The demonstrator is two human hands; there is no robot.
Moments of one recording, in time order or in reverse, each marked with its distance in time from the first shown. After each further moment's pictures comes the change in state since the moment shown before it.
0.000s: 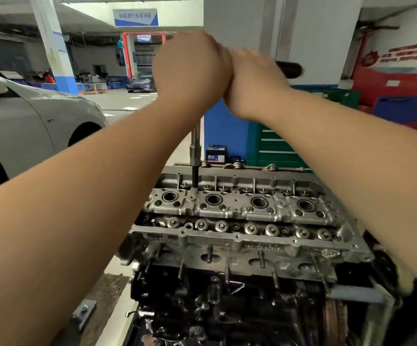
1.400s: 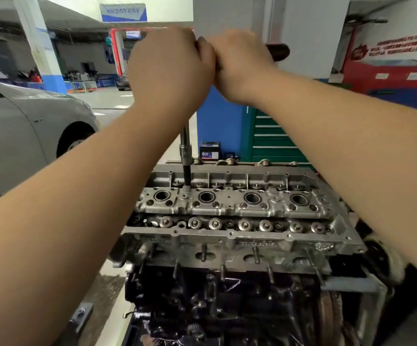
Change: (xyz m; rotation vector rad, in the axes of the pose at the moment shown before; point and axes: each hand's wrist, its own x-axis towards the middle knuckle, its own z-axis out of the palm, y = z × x) left_hand -0.014 -0.011 -0.013 -0.003 0.059 -0.053; right_hand 0.006 0.000 -0.006 -0.011 0.058 -0.127
